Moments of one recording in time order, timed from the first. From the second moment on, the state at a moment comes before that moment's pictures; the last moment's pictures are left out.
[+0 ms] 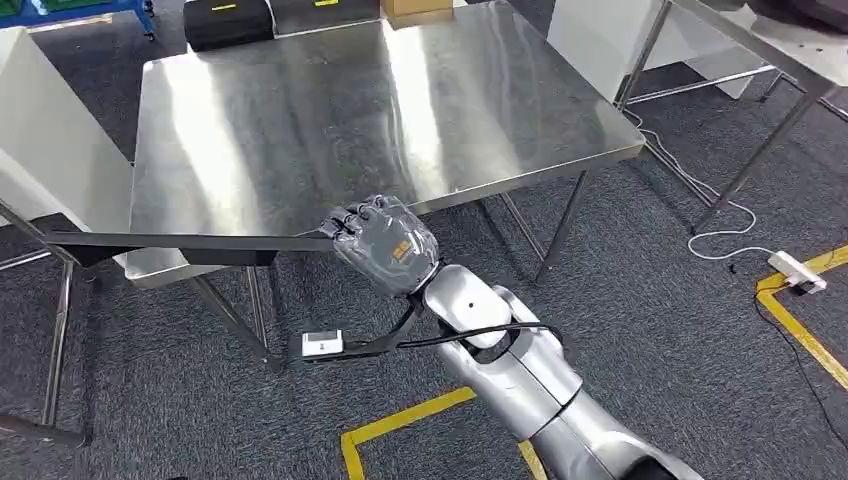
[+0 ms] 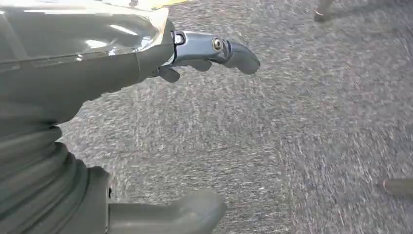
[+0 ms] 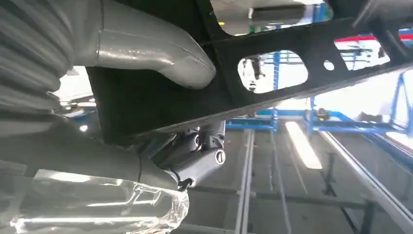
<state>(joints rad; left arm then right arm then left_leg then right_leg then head) -0.12 -0.08 1.02 -0.22 -0.71 0.34 -0.50 -0.71 0.15 0.80 -1.18 1.33 -0.30 -0.18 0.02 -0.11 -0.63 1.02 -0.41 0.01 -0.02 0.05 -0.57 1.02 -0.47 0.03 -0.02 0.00</state>
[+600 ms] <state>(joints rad) -0.11 -0.08 1.02 -0.22 -0.71 0.34 -0.50 -0.71 0.16 0.79 -1.18 1.33 -0.30 -0.18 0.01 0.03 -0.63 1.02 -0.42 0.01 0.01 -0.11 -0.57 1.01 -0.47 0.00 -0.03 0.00</state>
